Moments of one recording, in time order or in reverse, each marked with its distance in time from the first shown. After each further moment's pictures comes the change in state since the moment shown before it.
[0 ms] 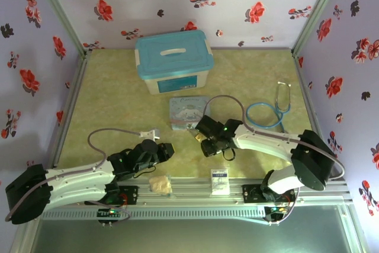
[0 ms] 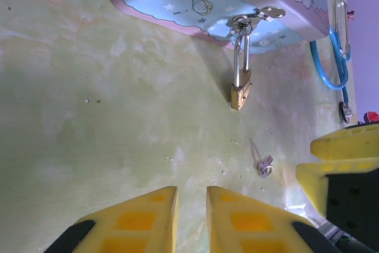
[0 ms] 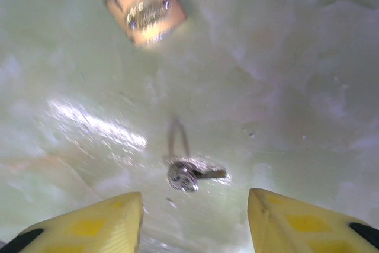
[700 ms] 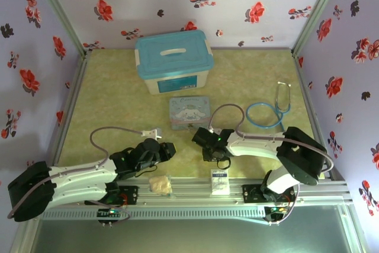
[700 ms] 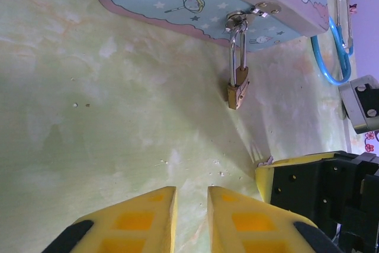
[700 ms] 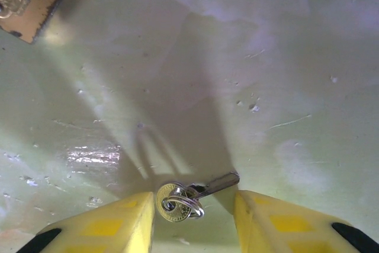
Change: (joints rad) left arm 0.000 0.049 0.019 0.022 0.009 0.021; right arm 0.082 0.098 -0.106 0.126 0.070 0.405
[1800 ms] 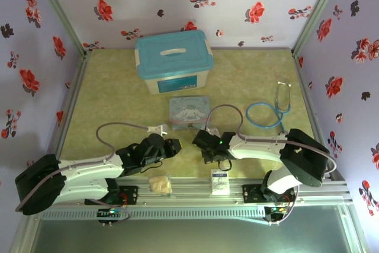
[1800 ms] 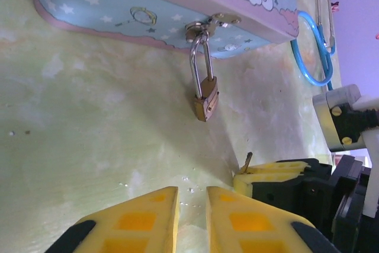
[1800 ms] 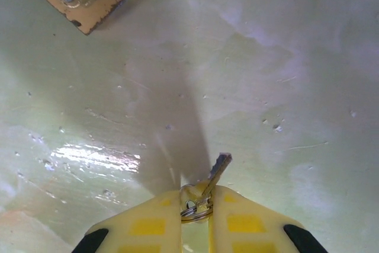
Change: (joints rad) left arm 0.025 0.109 0.067 0.083 0.037 0.039; right arm 0.016 -0.060 -0.054 0.070 0.041 -0.170
